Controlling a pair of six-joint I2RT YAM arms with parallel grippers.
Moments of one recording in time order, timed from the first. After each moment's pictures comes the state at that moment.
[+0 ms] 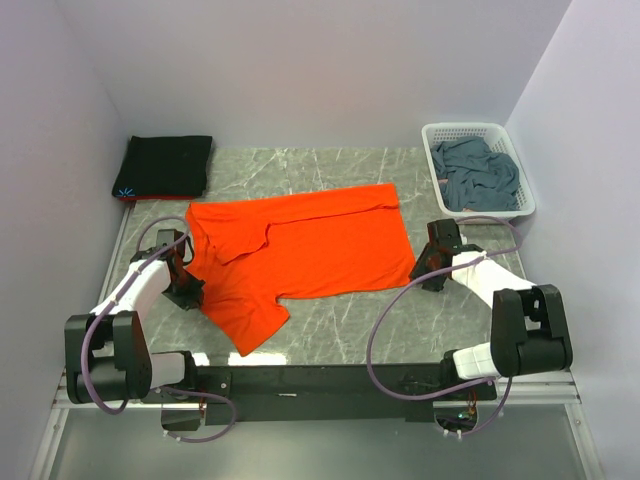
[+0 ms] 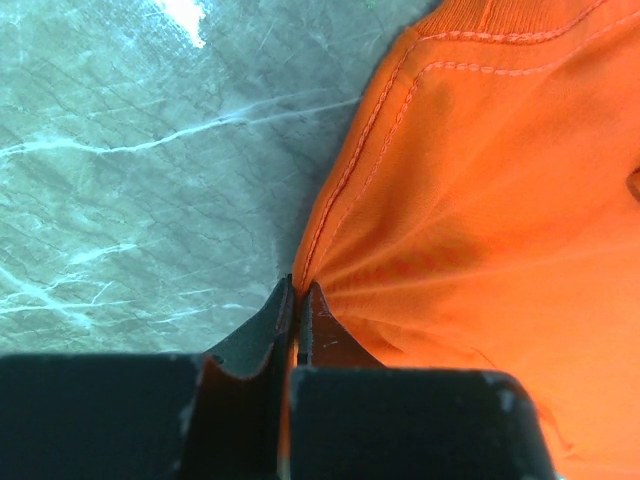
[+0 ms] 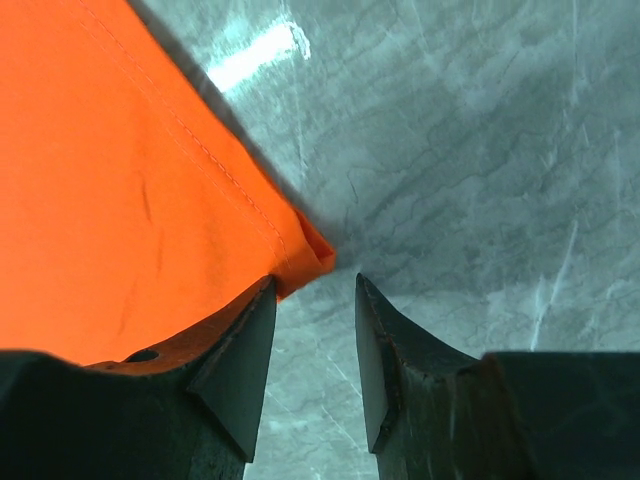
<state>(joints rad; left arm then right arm) 0.07 1.26 0.67 -0.77 -0.10 -0.91 0.10 1.38 0.67 -0.45 0.06 0.65</state>
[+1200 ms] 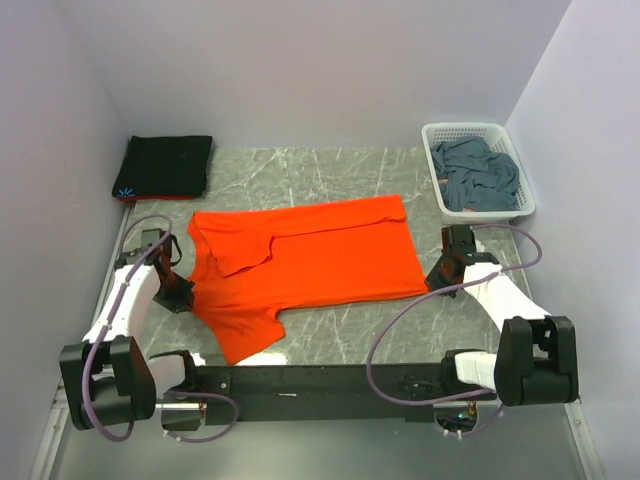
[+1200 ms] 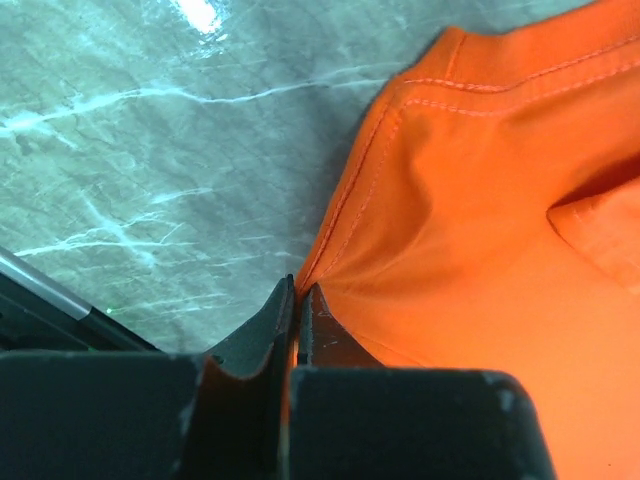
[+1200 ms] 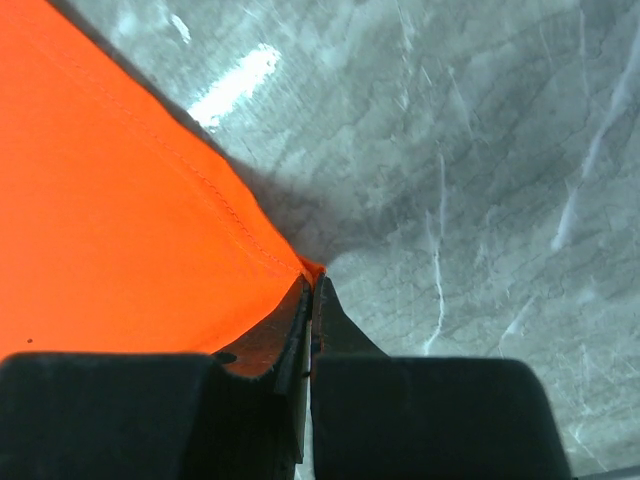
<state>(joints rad) 0.15 1.14 0.72 -0.95 -0.11 -0.90 0.03 1.22 0.63 -0.57 0.11 0.66</state>
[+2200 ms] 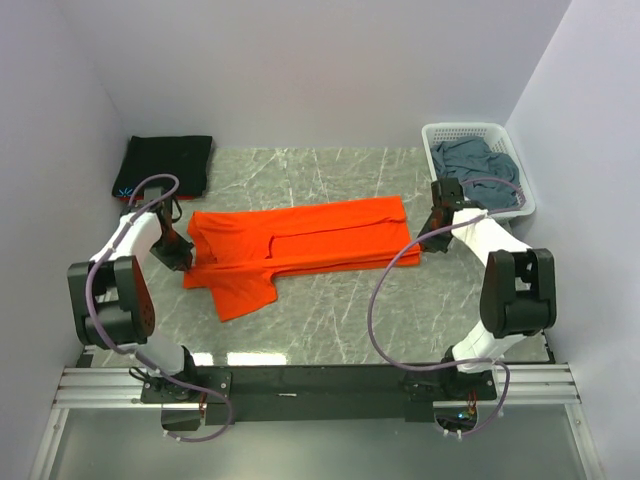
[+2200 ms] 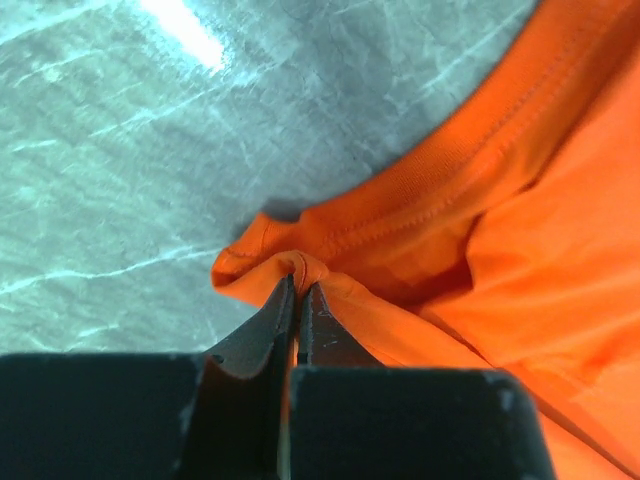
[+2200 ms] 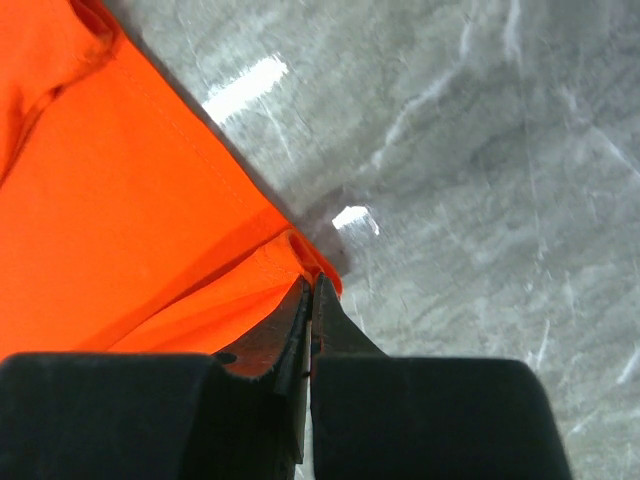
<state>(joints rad) 0.16 1.57 1.07 -0.85 -0.11 -0.76 0.05 1.61 1.07 -0.62 0.12 0.62</state>
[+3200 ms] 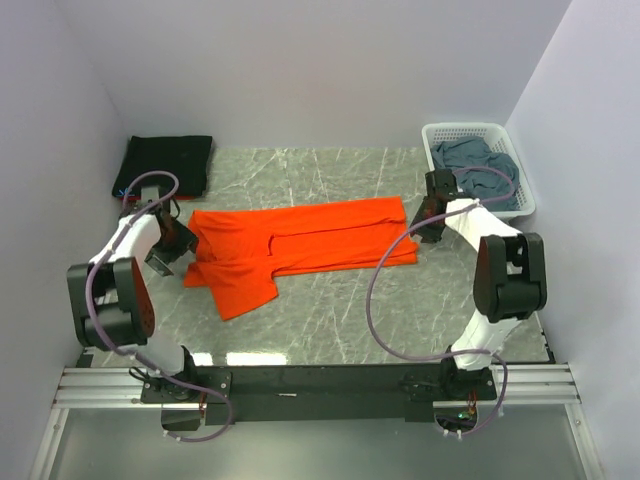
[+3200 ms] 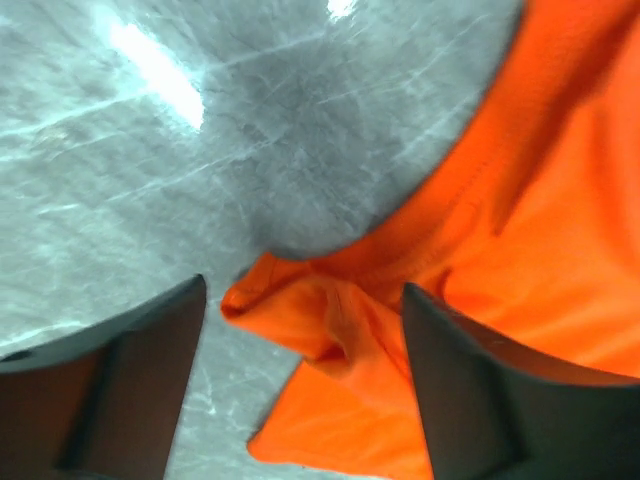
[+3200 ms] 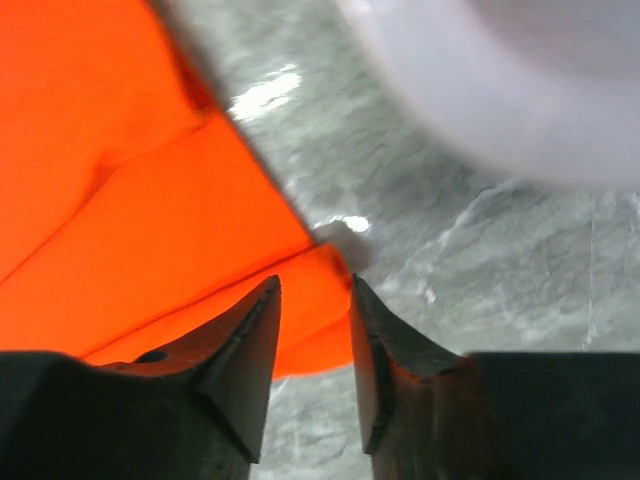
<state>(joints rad) 0.16 1.58 1.05 -0.73 -0.17 -0.74 0.07 1.75 1.18 -0.55 0.09 0.57</state>
